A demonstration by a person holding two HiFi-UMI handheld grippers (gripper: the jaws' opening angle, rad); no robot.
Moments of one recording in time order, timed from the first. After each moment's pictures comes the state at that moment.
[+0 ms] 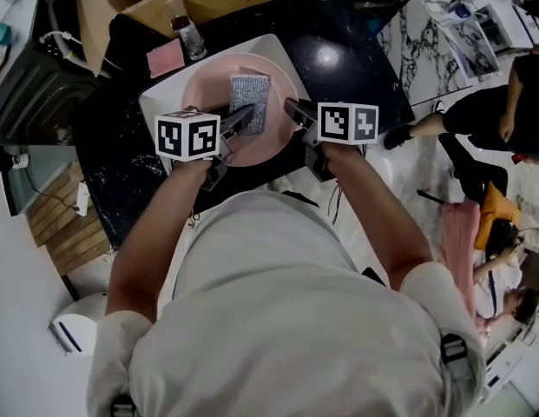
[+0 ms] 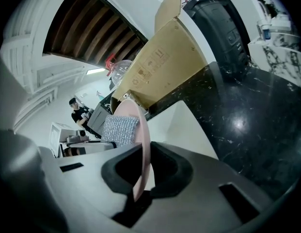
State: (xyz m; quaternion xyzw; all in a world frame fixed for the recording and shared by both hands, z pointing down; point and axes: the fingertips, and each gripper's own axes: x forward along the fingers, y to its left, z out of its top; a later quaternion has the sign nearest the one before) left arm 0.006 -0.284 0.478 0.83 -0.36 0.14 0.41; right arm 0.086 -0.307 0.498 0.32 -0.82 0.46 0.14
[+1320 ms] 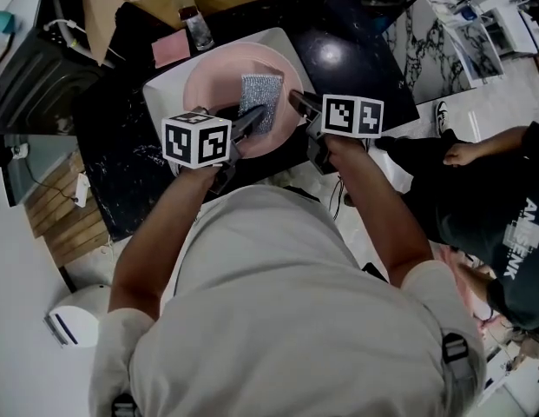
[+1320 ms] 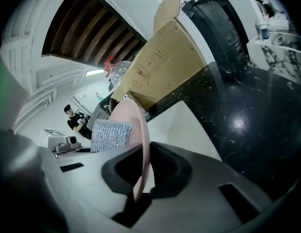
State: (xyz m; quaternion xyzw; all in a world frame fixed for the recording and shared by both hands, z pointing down) left arm 0.017 -0.264 0.465 0.84 -0.36 0.13 0.39; right arm 0.082 -0.309 0.497 0.33 -0.81 0.46 0.13
